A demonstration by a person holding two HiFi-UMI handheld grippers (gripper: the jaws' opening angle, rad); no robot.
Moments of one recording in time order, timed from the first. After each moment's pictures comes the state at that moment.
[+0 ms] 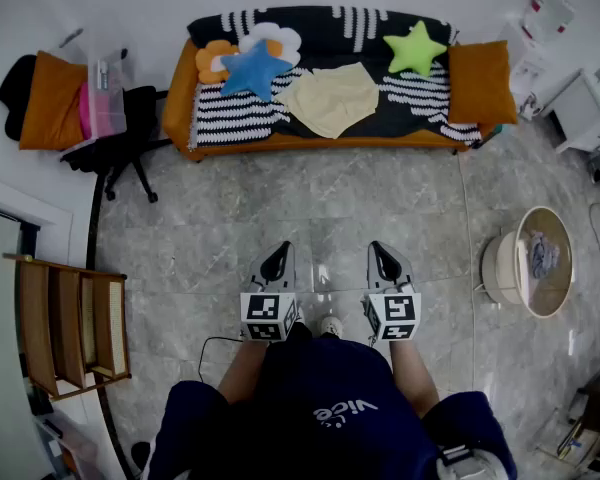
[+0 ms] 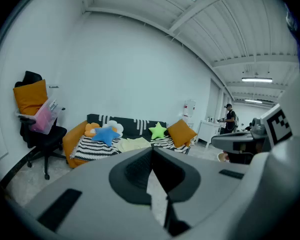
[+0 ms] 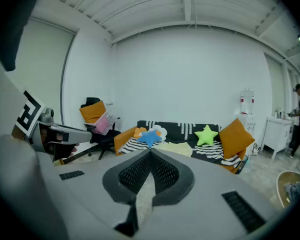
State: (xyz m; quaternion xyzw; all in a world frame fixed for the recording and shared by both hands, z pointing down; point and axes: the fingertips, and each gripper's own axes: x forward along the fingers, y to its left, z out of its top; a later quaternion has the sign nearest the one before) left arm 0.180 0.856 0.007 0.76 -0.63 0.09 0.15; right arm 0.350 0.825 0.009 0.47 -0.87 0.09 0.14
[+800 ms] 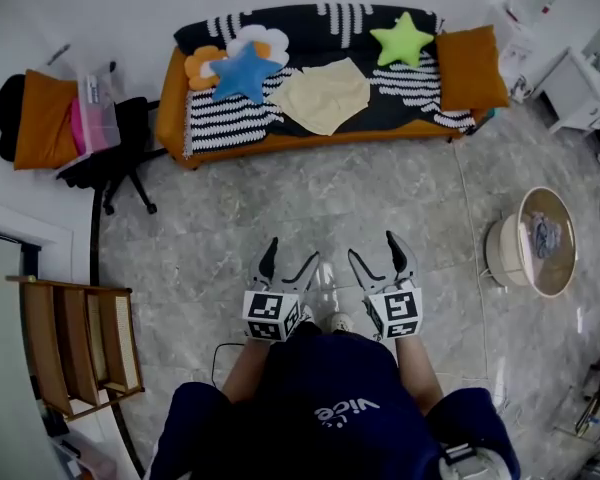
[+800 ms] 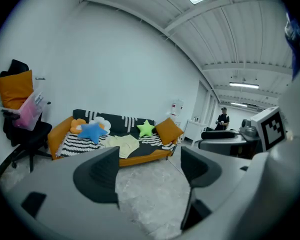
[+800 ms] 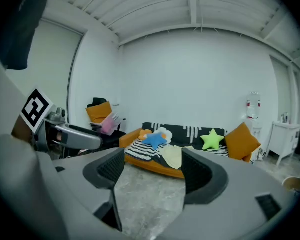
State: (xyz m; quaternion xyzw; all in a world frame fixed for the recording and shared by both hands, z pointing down) left arm 0.188 0.865 0.015 0.80 -0.57 0.09 0.17; right arm 0.324 0.845 0.008 0.44 -0.88 0.06 0.14
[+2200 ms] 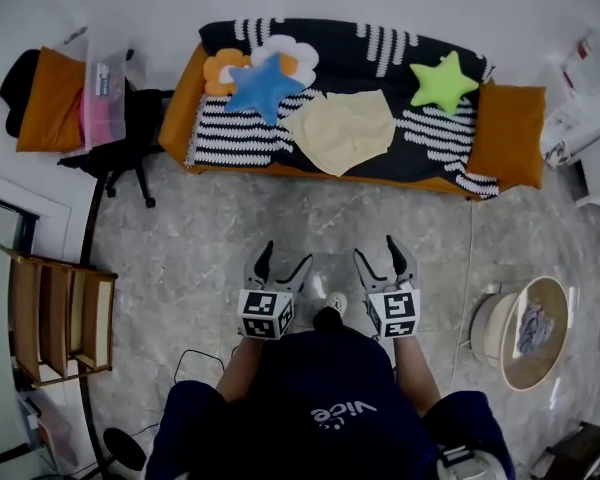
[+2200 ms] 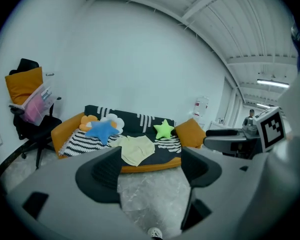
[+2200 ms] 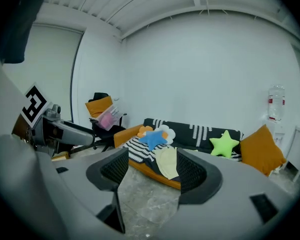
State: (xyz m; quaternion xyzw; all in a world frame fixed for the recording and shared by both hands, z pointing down) left arm 0.207 0.663 0.046 0.72 -0.65 0.09 0.21; right arm 0.359 0.602 0.039 0.37 -0.91 0.06 0.17
